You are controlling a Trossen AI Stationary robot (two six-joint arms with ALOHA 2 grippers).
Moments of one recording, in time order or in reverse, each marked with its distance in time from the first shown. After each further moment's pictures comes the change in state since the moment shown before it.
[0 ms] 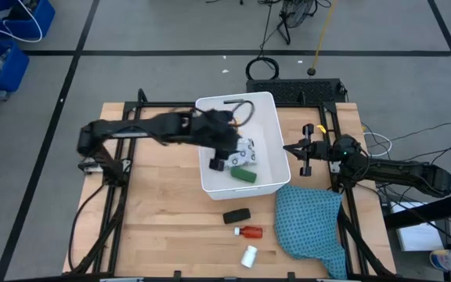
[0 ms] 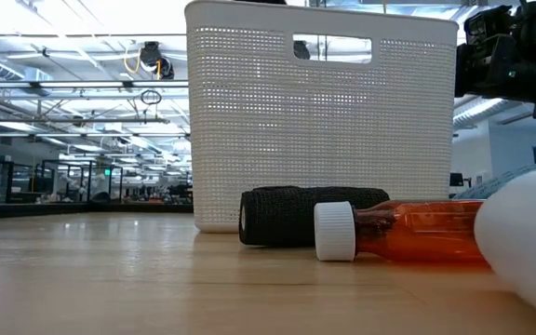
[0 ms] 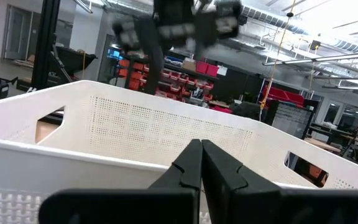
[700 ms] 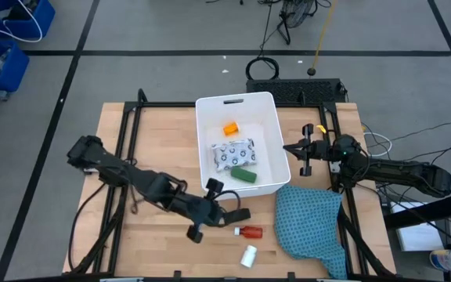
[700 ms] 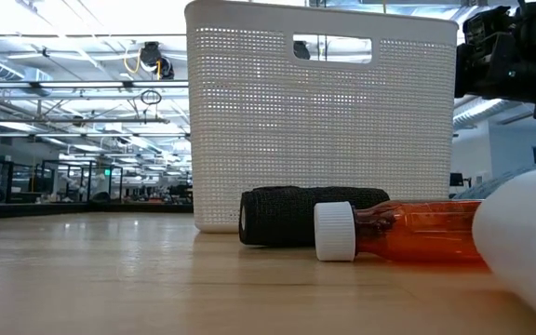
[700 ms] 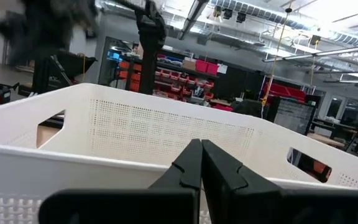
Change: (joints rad) left arm -0.506 -0.014 -0.154 0.040 -0.148 -0.299; right arm 0.000 0.000 0.000 -0.019 0.009 0.028
